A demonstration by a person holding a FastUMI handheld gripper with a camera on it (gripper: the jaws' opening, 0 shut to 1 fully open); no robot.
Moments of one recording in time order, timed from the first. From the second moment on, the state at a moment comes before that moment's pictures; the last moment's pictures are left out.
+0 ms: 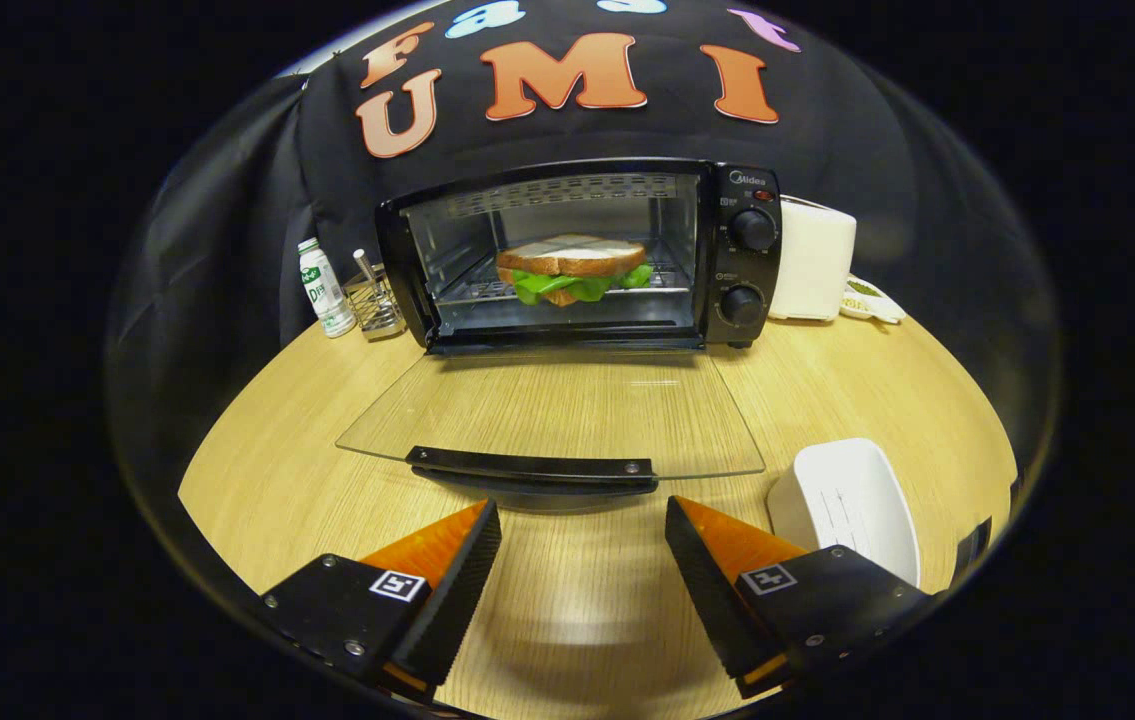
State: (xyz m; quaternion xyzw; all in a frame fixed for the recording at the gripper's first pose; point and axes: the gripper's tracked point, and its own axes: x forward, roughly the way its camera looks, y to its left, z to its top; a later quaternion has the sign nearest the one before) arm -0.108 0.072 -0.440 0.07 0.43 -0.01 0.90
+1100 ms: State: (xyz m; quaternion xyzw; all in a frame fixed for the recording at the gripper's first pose) arm -0.004 0.065 -0.377 0.06 0.34 -0.04 0.94
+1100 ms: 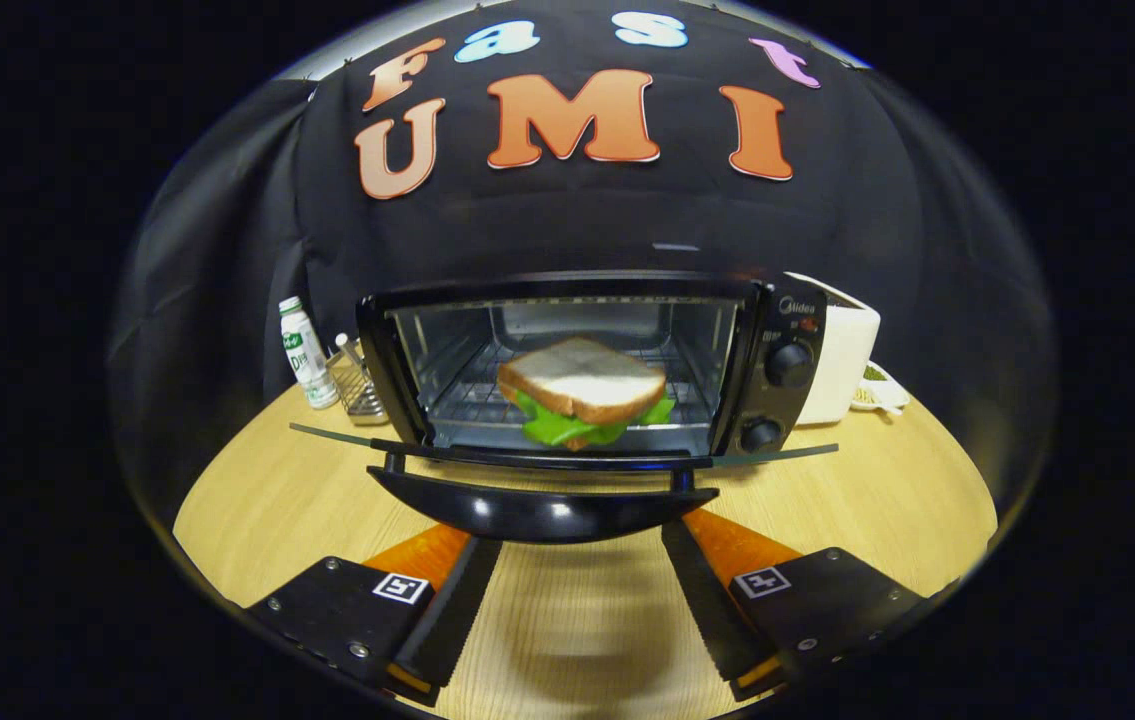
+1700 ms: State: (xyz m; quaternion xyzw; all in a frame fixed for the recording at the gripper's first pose) arm 0.070 0.052 -0.291 0.05 0.21 -0.05 0.97
